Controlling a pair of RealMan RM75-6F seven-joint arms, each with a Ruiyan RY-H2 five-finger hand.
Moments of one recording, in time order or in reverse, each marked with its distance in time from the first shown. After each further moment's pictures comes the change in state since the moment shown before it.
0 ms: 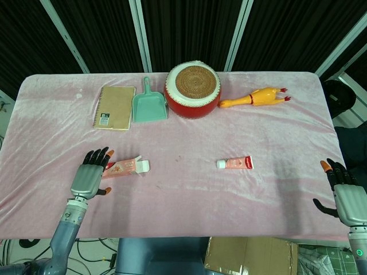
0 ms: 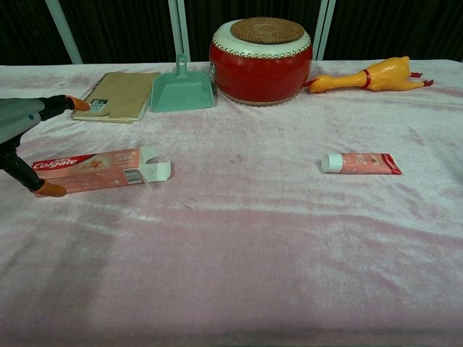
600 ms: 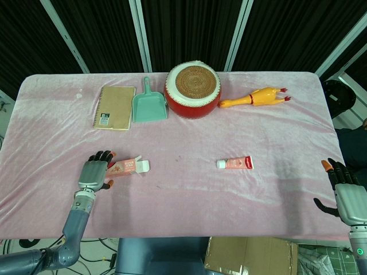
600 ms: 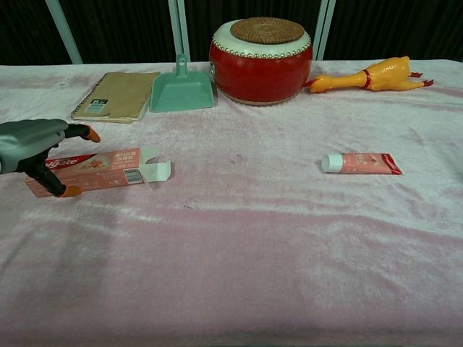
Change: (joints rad) left arm -0.090 -0.095 -0.063 0.127 -0.249 -0.092 0.083; right arm 0.003 0.002 0.003 0.003 0.013 -0.011 0.011
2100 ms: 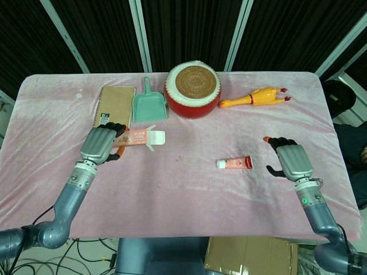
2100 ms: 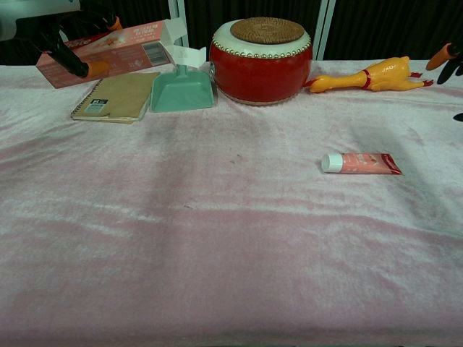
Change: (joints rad) left arm -0.179 0.290 -0.142 -0.236 0.013 -0.085 -0.092; right arm 0.370 -0.125 0.162 -0.069 0.270 -0.362 -0.327
